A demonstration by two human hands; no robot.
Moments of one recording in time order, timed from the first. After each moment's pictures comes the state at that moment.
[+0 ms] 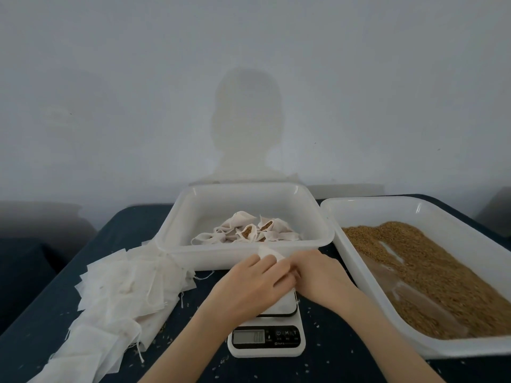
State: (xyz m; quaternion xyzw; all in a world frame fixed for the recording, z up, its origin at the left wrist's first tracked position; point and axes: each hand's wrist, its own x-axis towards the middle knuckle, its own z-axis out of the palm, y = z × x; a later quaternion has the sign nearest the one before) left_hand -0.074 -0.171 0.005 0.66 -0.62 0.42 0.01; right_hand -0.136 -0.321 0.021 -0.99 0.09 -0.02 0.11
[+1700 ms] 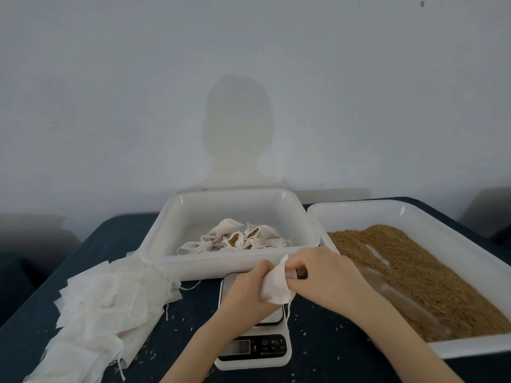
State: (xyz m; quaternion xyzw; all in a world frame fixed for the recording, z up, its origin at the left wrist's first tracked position) left_hand -0.071 -0.204 -0.030 0.80 -0.40 -0.09 0.44; right_hand -0.176 -0.336 0.058 -0.98 0.06 -0.08 0.16
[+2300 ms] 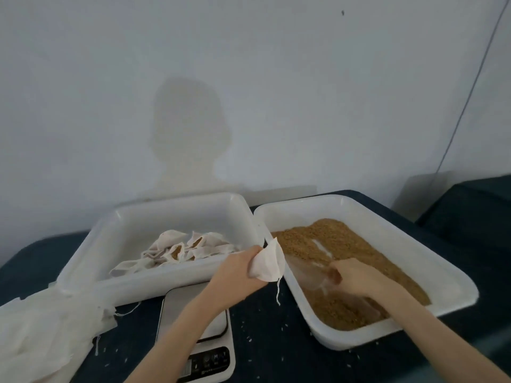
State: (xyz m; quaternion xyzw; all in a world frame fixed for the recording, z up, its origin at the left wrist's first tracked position) left_hand -0.070 -0.293 -0.009 0.78 -0.49 -0.10 0.38; right_hand -0.223 -0.518 -0.013 -0.95 0.28 0.11 0.11
